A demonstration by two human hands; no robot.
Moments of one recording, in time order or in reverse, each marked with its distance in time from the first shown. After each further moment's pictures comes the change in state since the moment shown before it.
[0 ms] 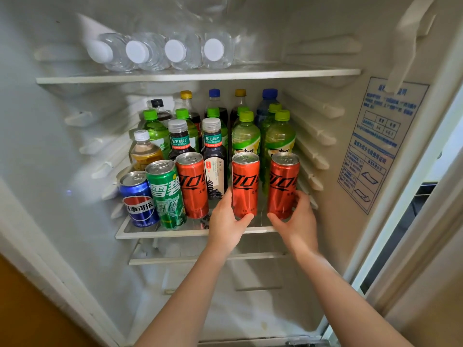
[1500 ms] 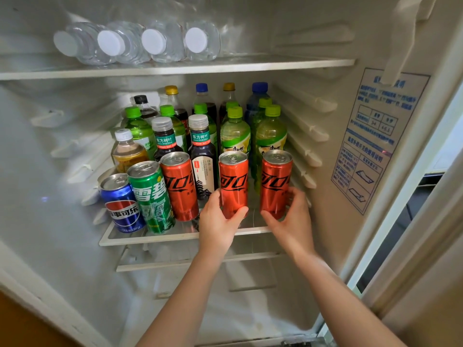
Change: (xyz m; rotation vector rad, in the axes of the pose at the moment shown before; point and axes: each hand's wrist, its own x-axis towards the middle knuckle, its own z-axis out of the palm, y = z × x) left_hand 0.001 0.001 0.007 0.006 0.158 -0.068; right_hand 0.002 0.000 -0.002 0.033 0.000 -0.023
